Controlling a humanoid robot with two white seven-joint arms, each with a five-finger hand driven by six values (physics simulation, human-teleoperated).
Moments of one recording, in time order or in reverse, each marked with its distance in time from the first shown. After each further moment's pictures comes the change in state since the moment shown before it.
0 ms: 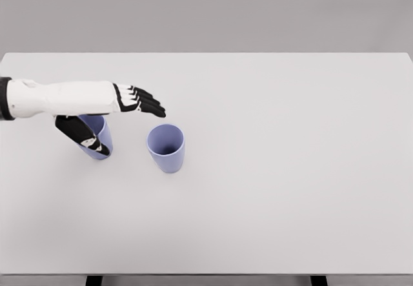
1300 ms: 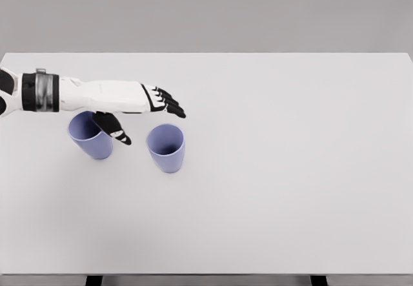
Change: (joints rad) left arm -0.041 -0.212 -0.067 0.202 -0.223 0.000 0.024; right arm 0.000 0.000 0.006 0.000 -0.001 0.000 0.001
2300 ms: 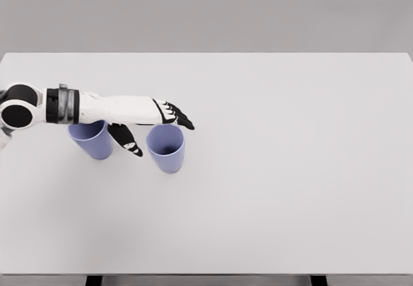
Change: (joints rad) left arm 0.069 -0.083 0.003 0.083 -0.023 0.000 0.002; right arm 0.000 0.000 0.000 0.000 0.000 0.000 0.000
